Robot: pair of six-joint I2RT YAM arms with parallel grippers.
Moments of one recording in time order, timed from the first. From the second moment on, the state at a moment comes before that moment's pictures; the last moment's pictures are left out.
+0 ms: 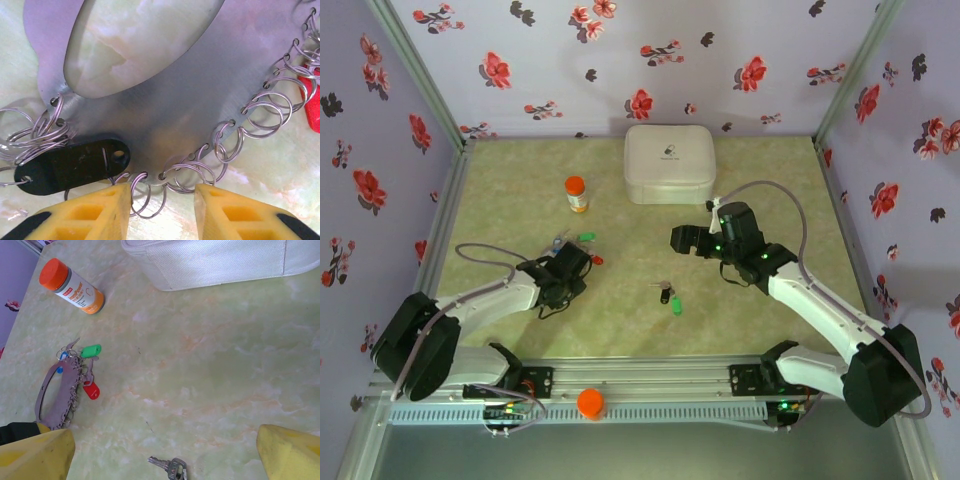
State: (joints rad) left arm -0.70 1.30 0.62 -0.55 -0.24 -1.28; right arm 0.53 1.13 0.77 -0.31 -0.15 0.54
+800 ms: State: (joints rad) left arm -0.68 1.28 0.59 -0.53 -0.24 -1.30; right arm 0.53 1.13 0.77 -0.31 -0.15 0.54
